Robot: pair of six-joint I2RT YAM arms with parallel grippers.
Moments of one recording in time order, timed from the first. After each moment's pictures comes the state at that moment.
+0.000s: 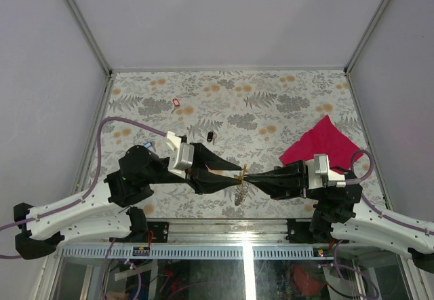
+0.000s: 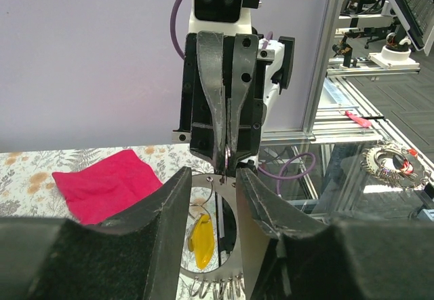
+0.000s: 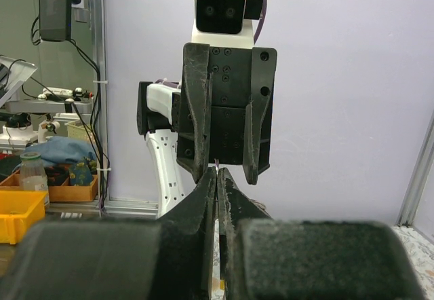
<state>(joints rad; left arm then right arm) -1.16 0.84 0.89 0.24 0.45 -0.11 1.14 0.57 0.49 0.71 -0.36 0.14</state>
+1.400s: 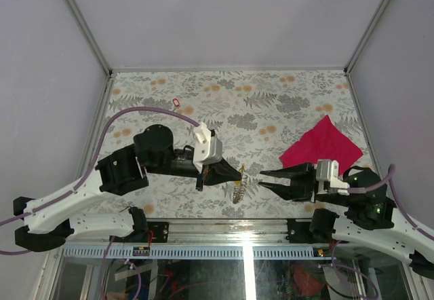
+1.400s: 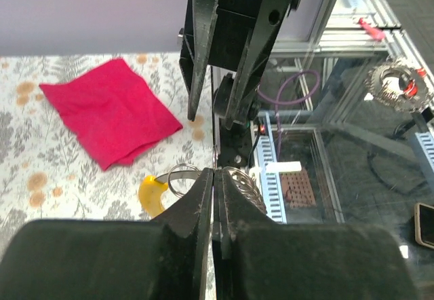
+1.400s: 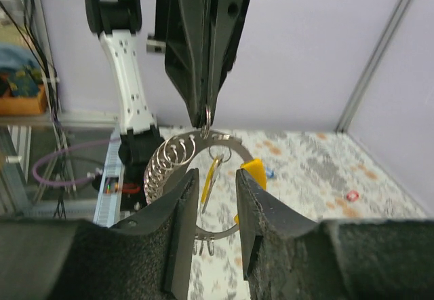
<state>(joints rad) -1.15 0.99 1.26 -0.37 0.47 0.03 1.14 0.37 0.70 -0.02 -0.27 -0.09</state>
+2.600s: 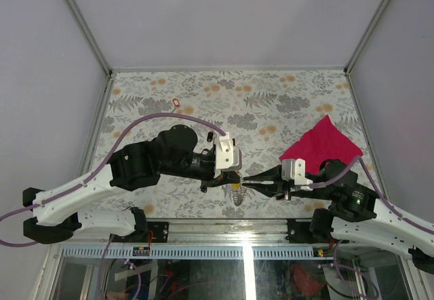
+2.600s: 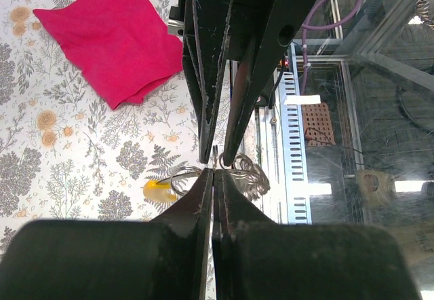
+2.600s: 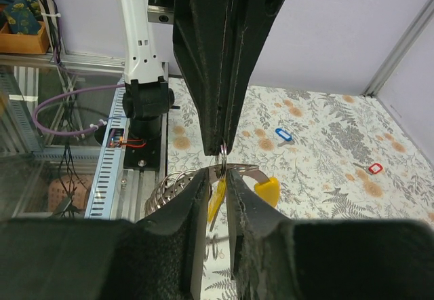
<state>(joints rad) -1.20 1.12 1.40 -0.69 0.36 0.17 1.14 0.54 0.70 -0.09 -0.33 -0.16</state>
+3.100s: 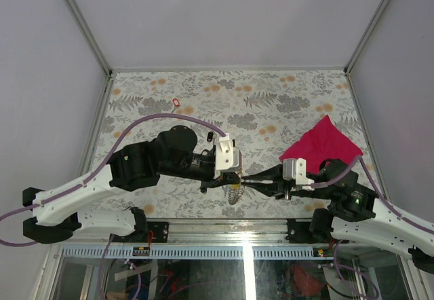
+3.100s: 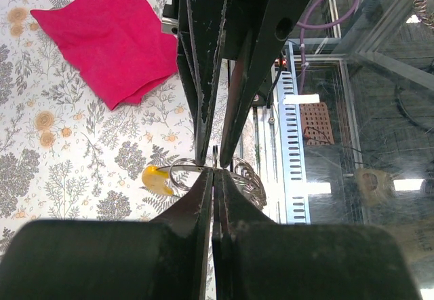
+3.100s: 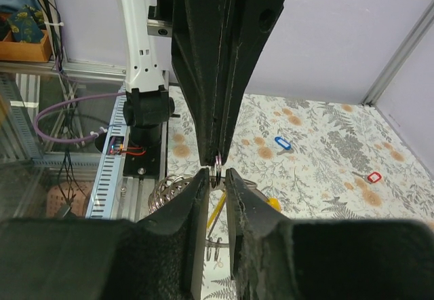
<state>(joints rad) -1.20 1.12 1.40 -0.69 0.36 0.17 1.14 0.55 0.70 -0.05 -0.34 -0.16</state>
